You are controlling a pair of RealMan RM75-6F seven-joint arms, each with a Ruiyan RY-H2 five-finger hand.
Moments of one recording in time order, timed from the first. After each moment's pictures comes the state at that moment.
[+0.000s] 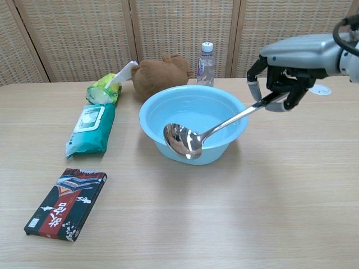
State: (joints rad) left arm -0.16 -1.13 -0.05 -1.65 1.40 1.36 0.15; right arm 0.79 -1.24 0.21 -1.72 -1.13 0.84 -0.49
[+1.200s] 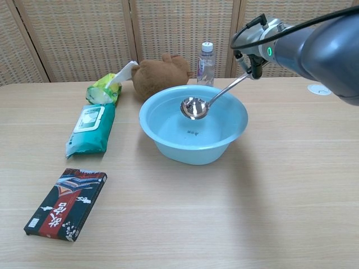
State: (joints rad) left arm -0.19 -1.11 -0.07 -1.62 1.32 1.27 0.07; right arm 1.24 -1.64 0.19 -1.18 -0.34 1.04 -1.16
